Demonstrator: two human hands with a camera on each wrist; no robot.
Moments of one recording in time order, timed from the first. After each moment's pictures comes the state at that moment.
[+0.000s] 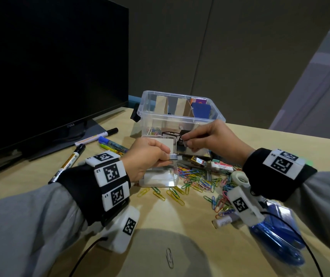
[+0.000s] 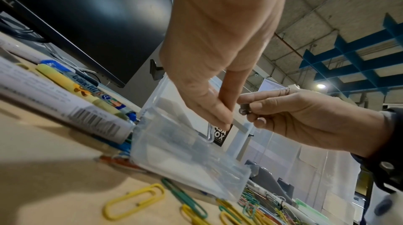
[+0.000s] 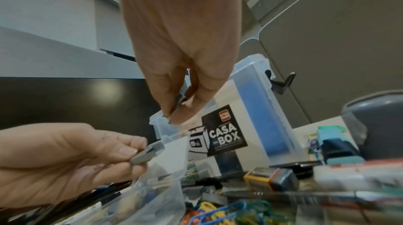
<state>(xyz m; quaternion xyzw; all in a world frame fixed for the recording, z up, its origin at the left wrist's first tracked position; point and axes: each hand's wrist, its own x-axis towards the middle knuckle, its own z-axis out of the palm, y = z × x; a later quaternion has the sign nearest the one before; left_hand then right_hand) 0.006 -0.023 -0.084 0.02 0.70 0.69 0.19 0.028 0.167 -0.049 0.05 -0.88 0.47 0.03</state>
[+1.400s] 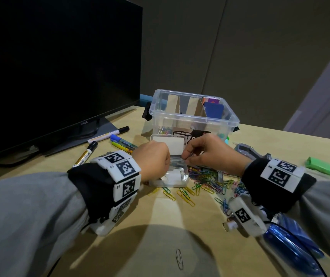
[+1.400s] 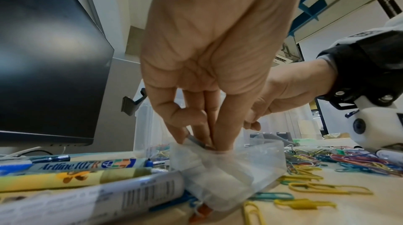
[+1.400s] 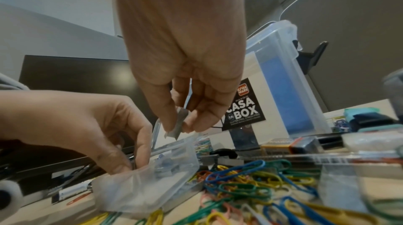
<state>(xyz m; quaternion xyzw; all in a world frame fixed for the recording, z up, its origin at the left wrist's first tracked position) 0.012 -0.042 -0.080 0.24 0.95 0.16 0.06 0.026 0.140 -0.066 0.12 -0.94 0.31 -0.03</state>
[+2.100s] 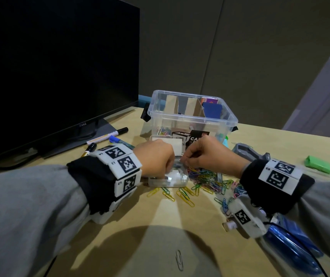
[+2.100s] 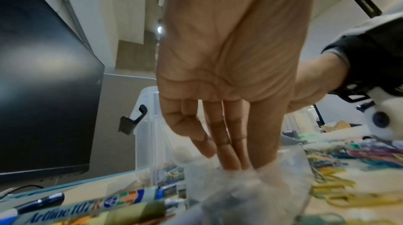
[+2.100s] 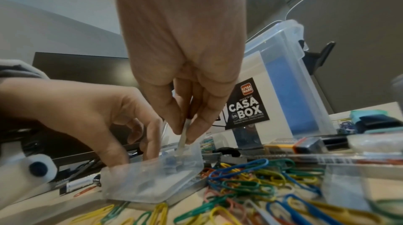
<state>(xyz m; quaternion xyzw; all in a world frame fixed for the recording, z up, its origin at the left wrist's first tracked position) 0.004 -0.039 -0.069 0.34 0.93 0.07 0.07 0.024 0.140 -0.072 0.11 -0.95 0.30 -0.03</state>
